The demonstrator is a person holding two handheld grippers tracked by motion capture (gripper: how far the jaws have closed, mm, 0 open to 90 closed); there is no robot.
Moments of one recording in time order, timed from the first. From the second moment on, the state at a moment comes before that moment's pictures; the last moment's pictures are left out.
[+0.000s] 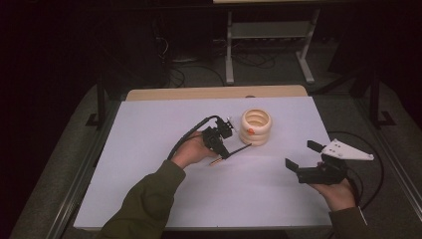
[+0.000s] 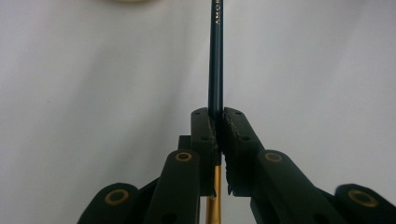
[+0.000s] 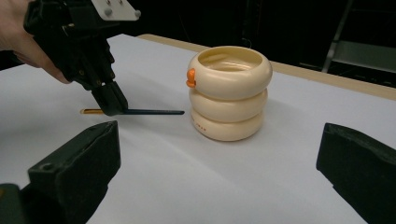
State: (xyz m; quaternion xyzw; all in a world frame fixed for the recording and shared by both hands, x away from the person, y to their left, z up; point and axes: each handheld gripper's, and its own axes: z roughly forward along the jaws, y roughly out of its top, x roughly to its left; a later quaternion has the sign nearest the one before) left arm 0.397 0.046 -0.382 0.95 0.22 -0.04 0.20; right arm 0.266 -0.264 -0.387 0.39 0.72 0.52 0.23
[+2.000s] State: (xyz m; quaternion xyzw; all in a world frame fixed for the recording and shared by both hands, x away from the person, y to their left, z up) left arm 0.354 0.148 -0.327 0.88 0.13 0.00 0.46; right arm 0.303 -0.227 -0.330 0.26 0.78 0.54 0.15
